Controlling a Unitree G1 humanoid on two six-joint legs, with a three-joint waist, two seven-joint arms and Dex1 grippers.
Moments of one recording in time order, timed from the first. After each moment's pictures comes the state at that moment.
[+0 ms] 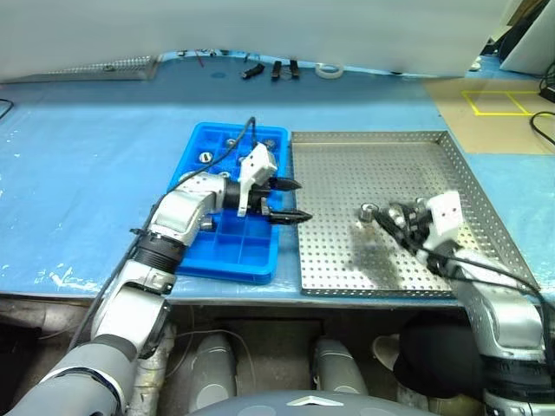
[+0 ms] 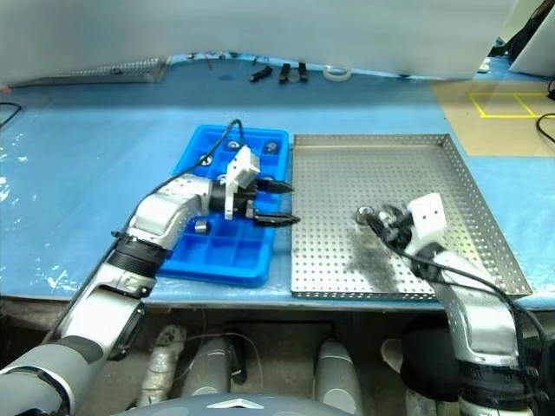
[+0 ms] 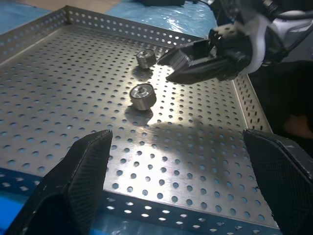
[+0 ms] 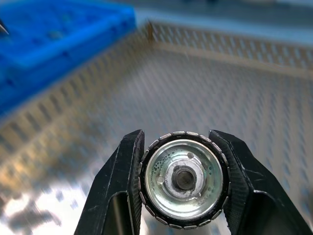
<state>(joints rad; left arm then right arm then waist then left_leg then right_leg) -0.76 0.33 -0.18 0.26 -0.32 0.45 -1.15 -0.13 -0.50 -0.21 -0.40 0.40 0.55 0.52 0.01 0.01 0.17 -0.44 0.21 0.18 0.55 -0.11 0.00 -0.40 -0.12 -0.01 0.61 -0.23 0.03</state>
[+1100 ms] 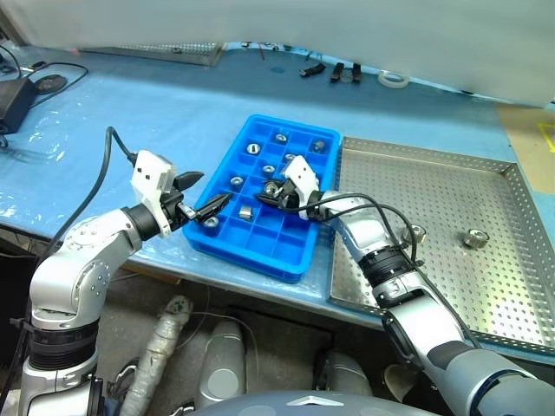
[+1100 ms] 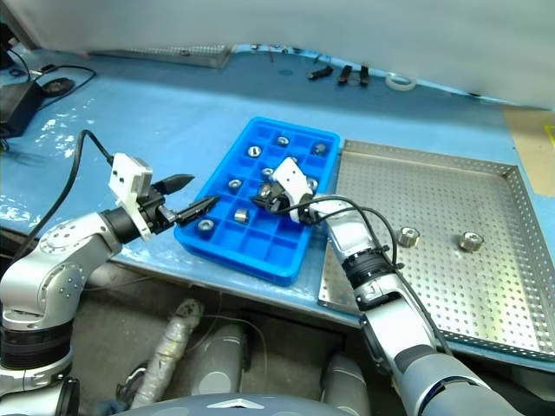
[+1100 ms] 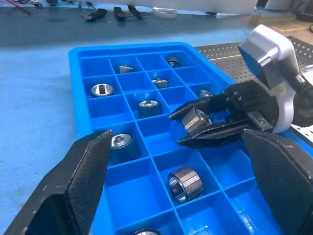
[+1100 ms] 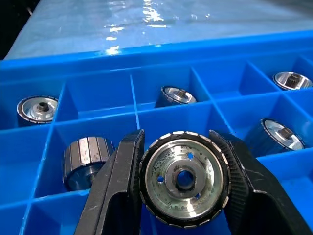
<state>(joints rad) -0.26 0.52 0.22 -0.45 -0.55 0.79 -0.62 -0.73 -0.18 0.24 0.52 0.10 0.15 0.75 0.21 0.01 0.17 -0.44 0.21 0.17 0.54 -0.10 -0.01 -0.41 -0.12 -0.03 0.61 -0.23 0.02</state>
